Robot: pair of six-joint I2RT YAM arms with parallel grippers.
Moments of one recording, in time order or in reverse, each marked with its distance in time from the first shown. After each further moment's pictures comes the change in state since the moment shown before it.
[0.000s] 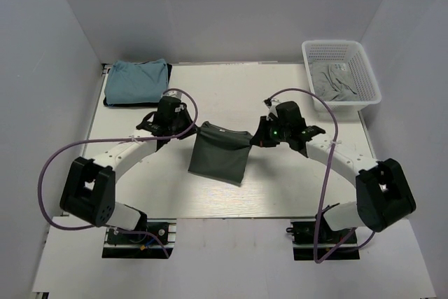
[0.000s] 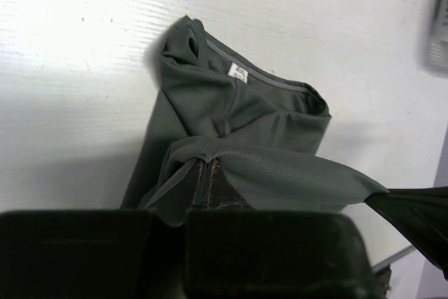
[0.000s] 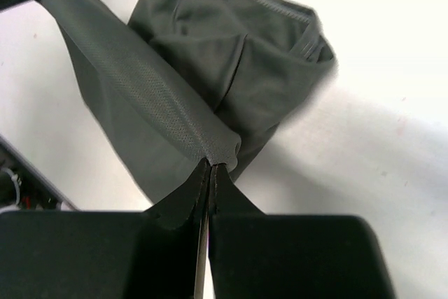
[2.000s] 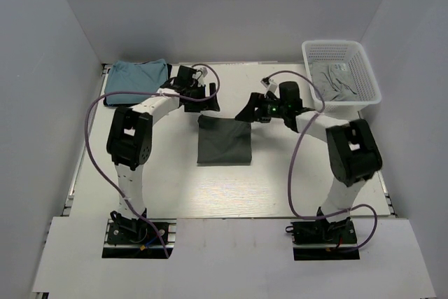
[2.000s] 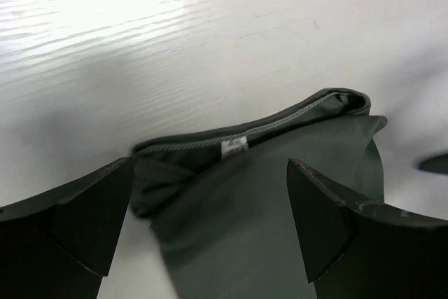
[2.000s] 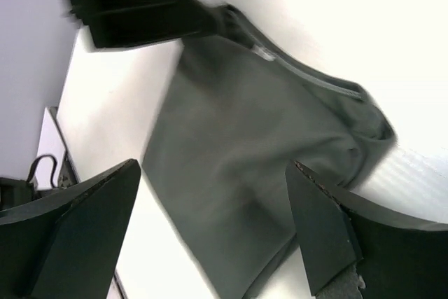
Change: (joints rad) left arm 0.058 0.684 0.675 -0.167 0.211 0.409; right arm -0.174 0.489 0.233 0.411 -0.394 0.043
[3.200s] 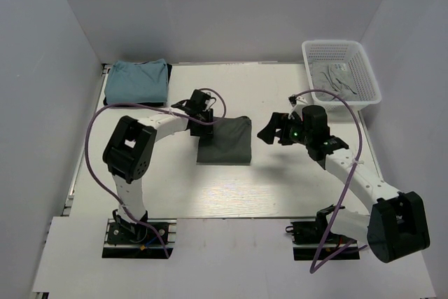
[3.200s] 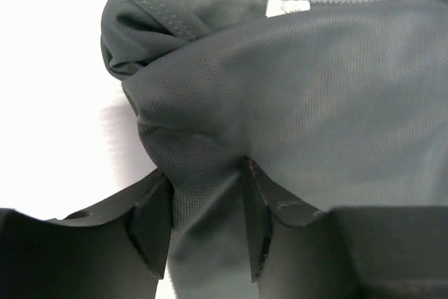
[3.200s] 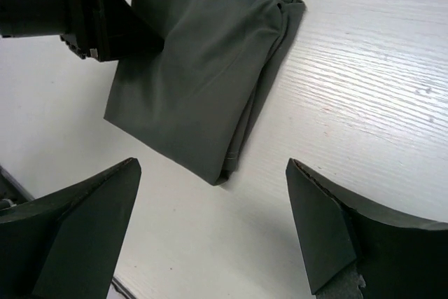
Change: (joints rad) left arm -0.148 -0.174 -0.330 0.003 -0.283 -0.104; right arm 0.006 -0.701 -0.367 -0.299 0.341 -0.077
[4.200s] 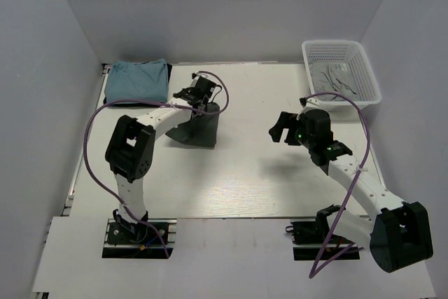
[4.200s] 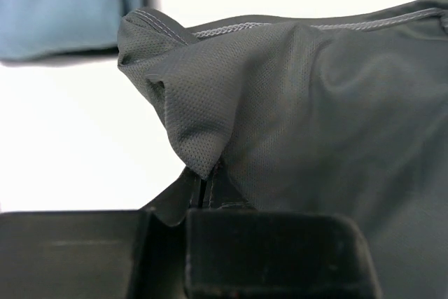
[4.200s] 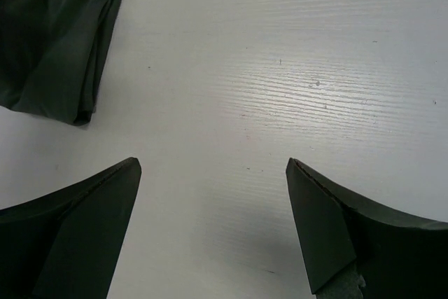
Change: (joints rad) left arm -0.031 0.026 0.218 -0.138 -0.671 0.266; right arm -0.006 -0.077 -0.048 -0.027 0.289 -0.011
